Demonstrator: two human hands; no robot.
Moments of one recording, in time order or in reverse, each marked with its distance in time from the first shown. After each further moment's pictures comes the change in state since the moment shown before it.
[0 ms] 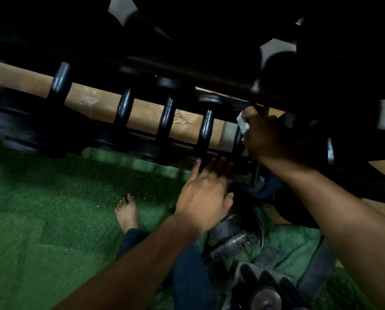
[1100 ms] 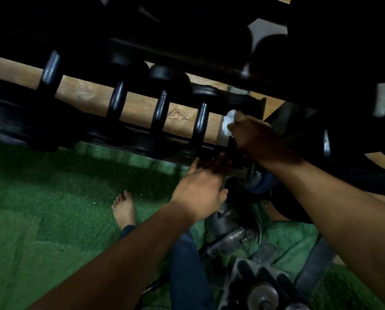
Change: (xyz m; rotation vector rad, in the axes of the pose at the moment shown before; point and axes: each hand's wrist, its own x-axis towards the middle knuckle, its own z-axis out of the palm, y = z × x) left_hand 0.015 -0.003 0.013 -0.023 -0.169 0.021; right_hand -0.005 0.023 0.020 -0.223 -0.086 -0.459
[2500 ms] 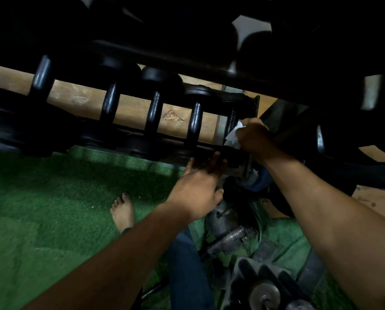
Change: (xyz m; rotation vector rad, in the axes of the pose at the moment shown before) left_hand 0.003 -0.001 0.003 0.005 -0.069 -0.005; right_hand 0.013 0.026 0.034 0.812 -0.099 0.827
